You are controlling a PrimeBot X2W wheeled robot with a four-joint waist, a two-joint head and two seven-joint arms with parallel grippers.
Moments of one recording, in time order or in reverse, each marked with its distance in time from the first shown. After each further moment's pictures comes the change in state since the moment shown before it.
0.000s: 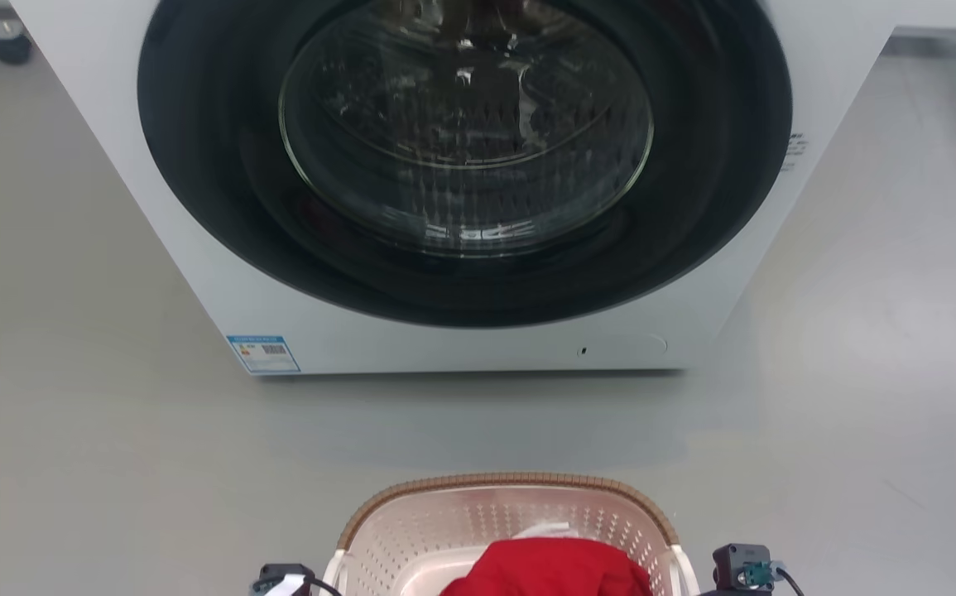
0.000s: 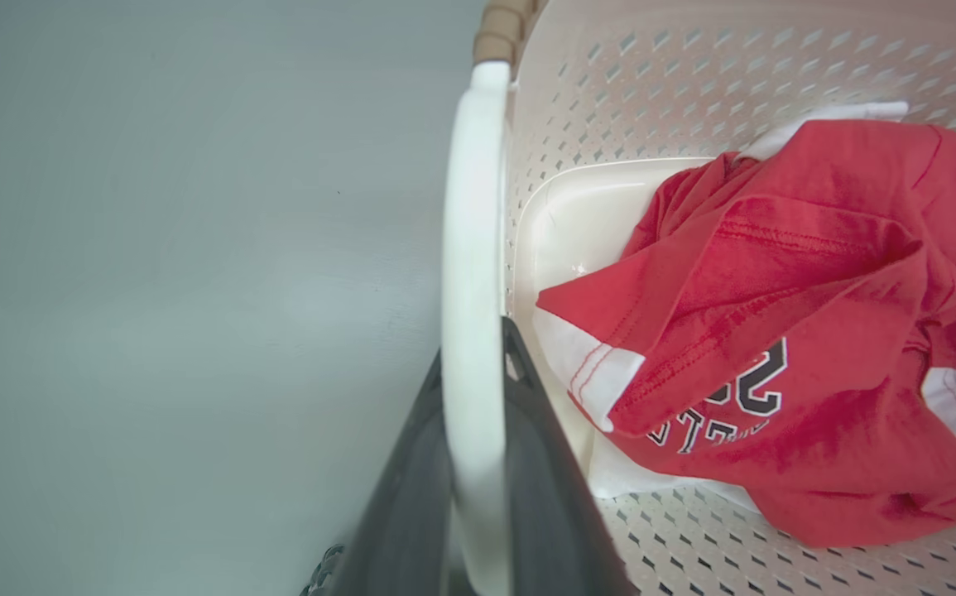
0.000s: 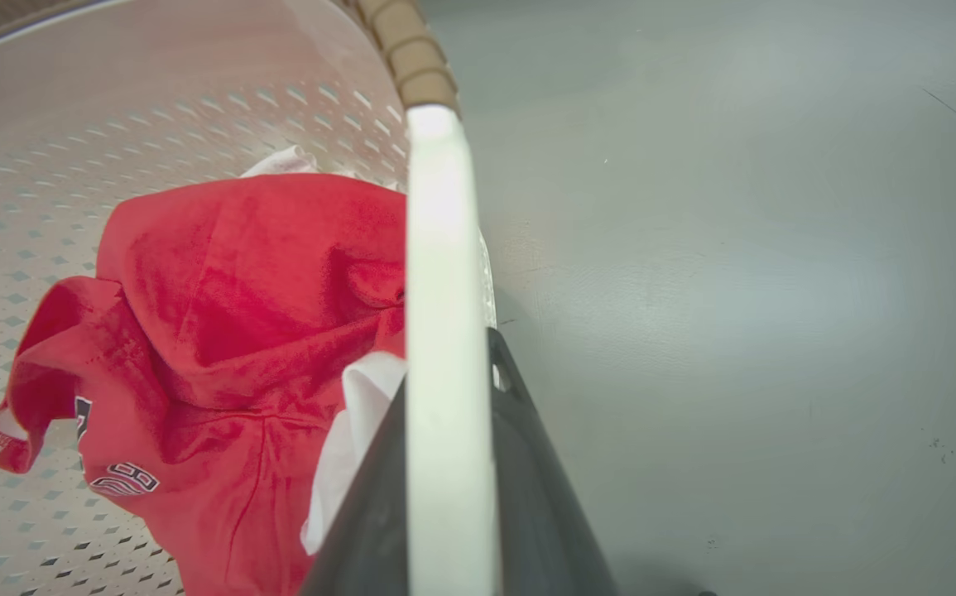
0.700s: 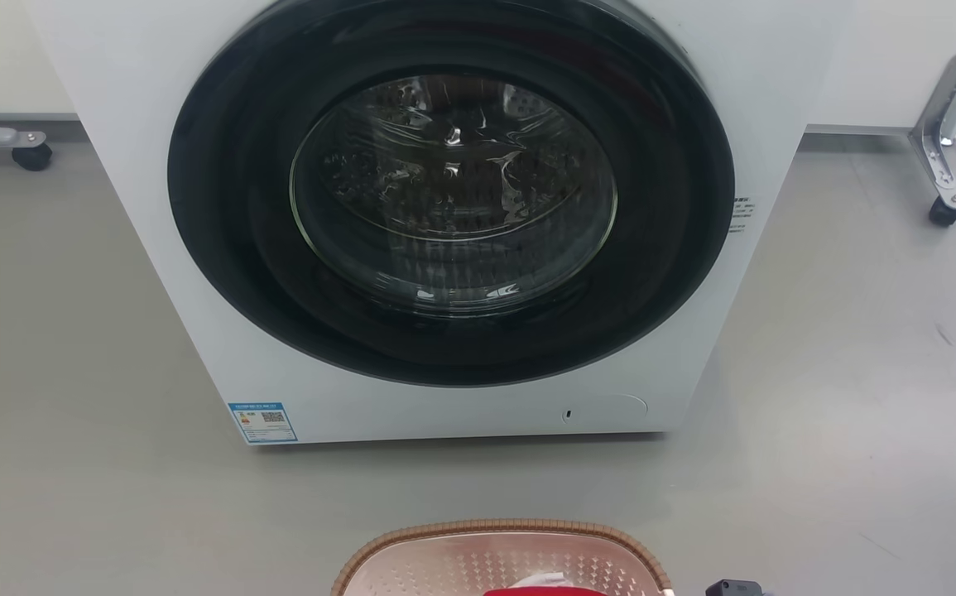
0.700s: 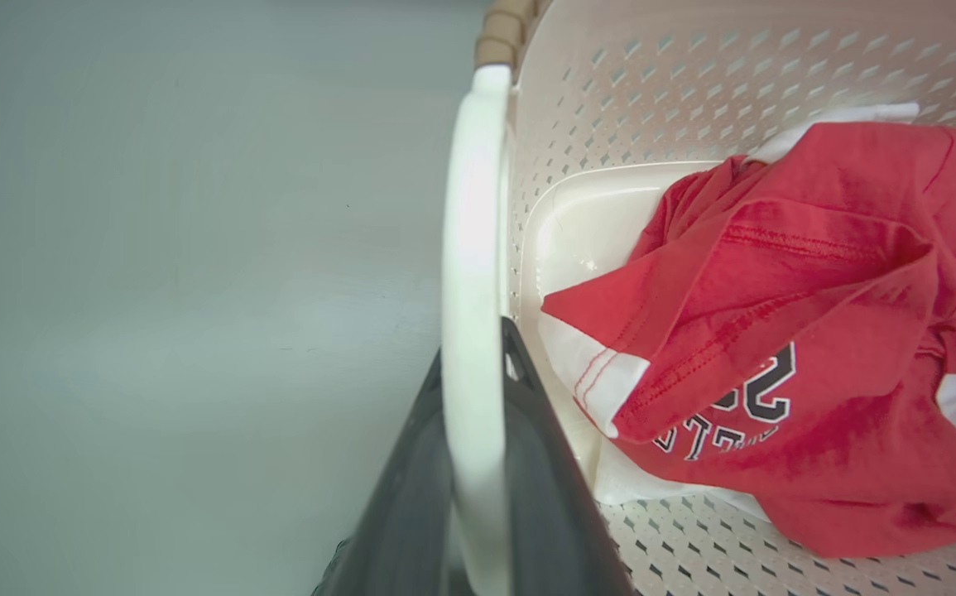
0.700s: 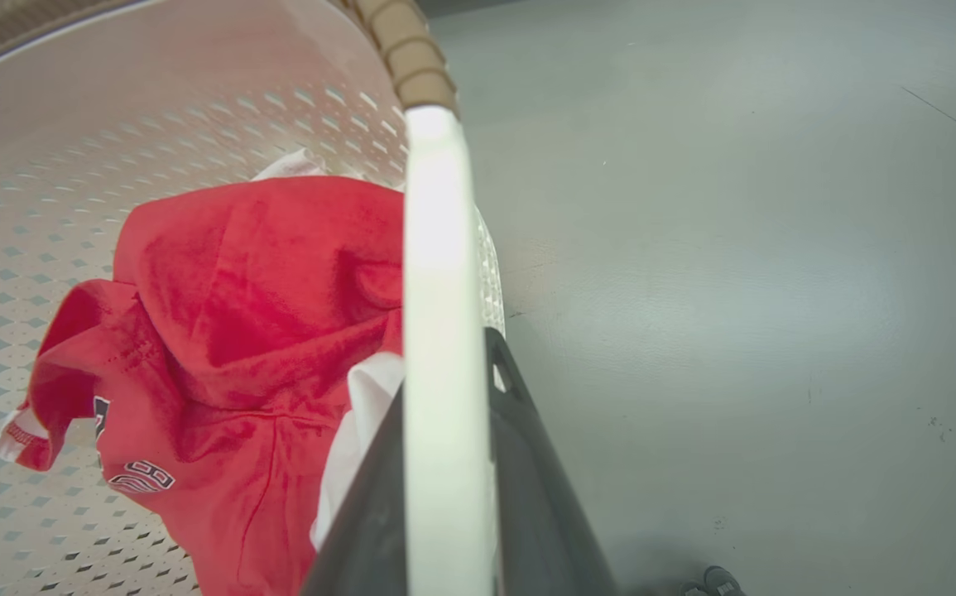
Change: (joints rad) left arm 0.070 0.007 -0.016 0.012 -0.013 0.000 0.020; right arm 0.055 -0.002 0.096 -0.015 0.109 -0.010 0.026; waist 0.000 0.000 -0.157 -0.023
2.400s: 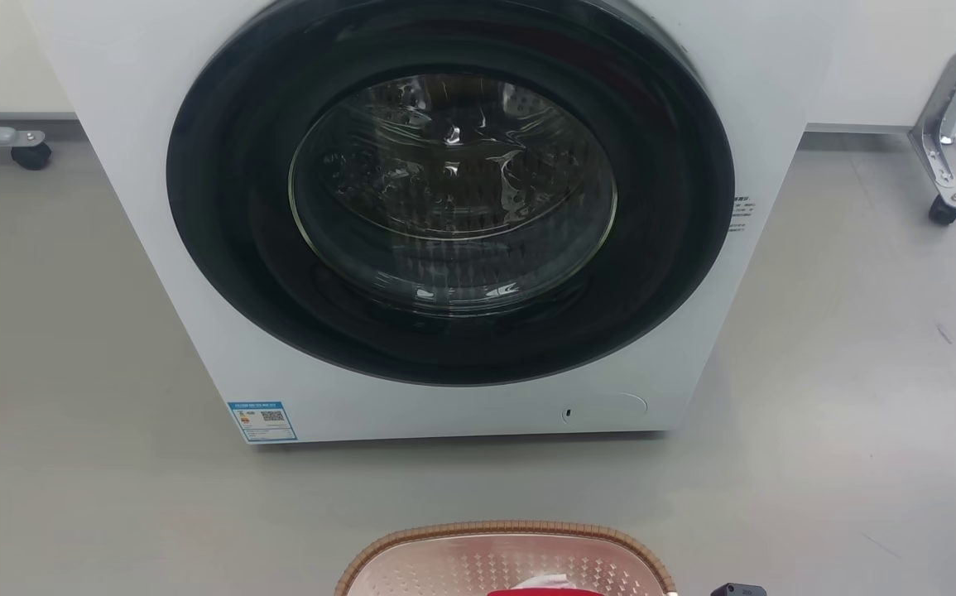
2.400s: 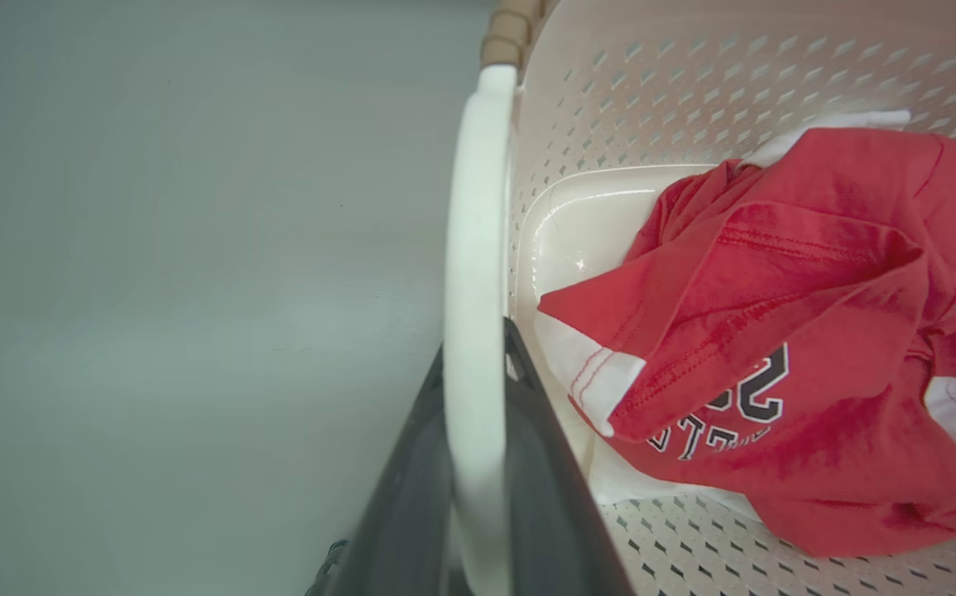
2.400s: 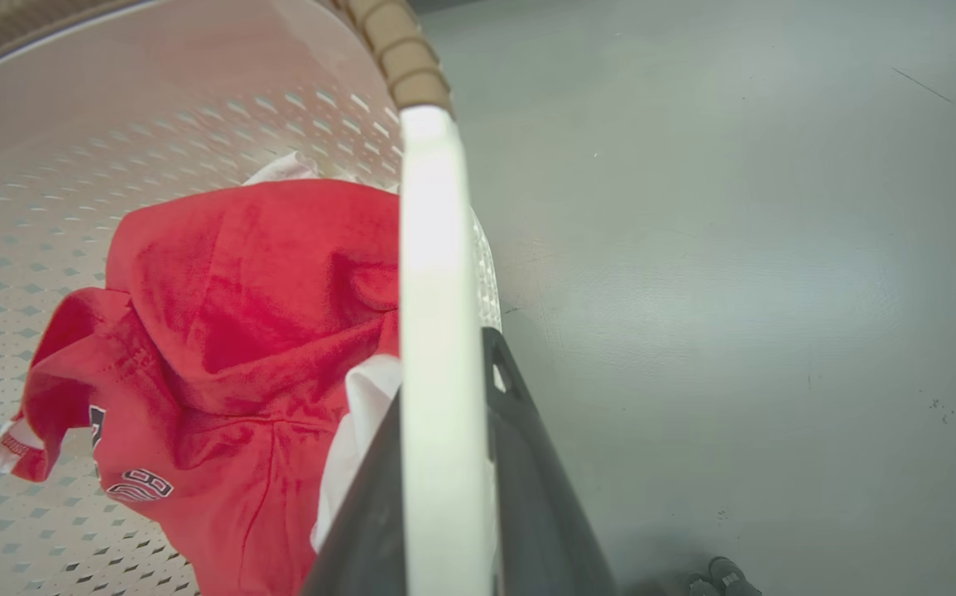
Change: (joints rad) left arm -0.001 0.001 -0.027 -0.003 -0.034 -0.002 -0.007; right arm -0.026 0.002 0.105 0.046 0.132 -0.005 -0.046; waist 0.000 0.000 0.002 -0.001
